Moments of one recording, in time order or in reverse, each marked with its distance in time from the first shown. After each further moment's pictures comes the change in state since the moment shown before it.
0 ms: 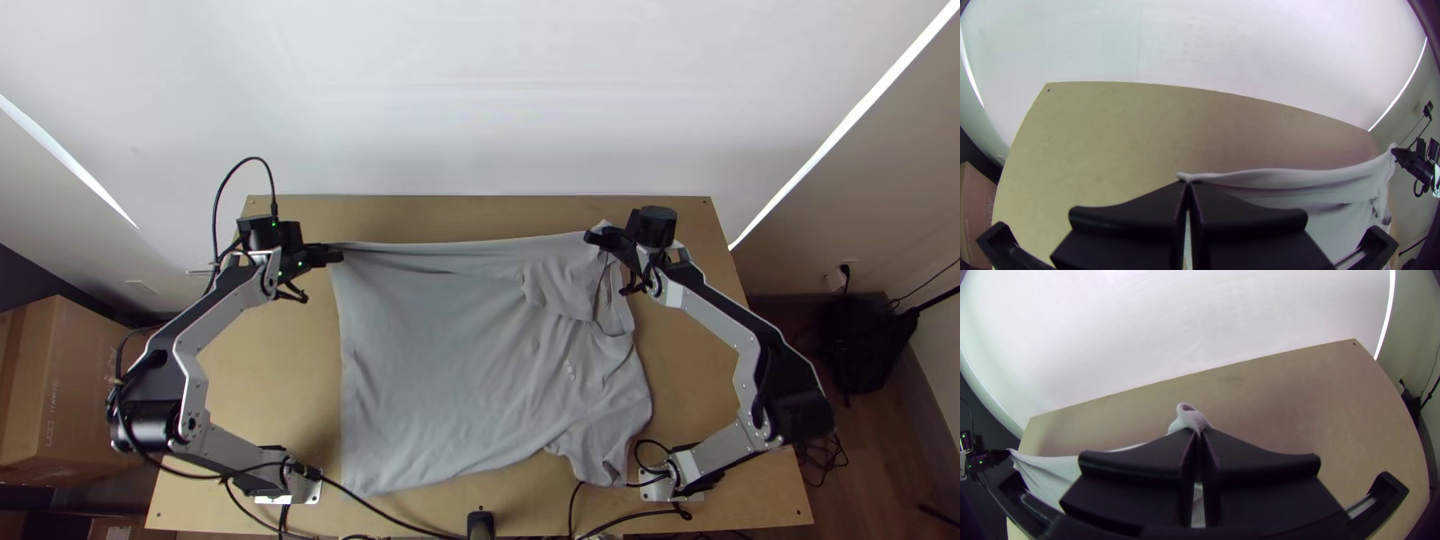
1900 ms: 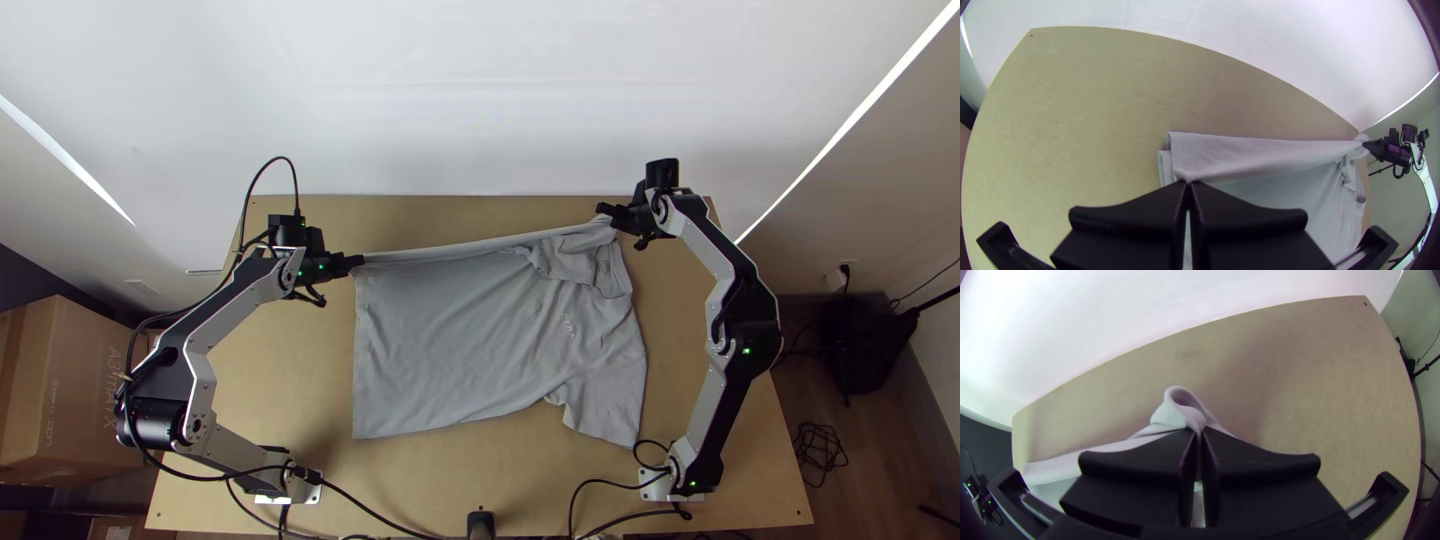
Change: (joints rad) left arm -0.116 -0.010 0.038 -0.227 0.002 -0.205; right arm -0.131 0.419 0.644 -0.642 -0.134 -0.035
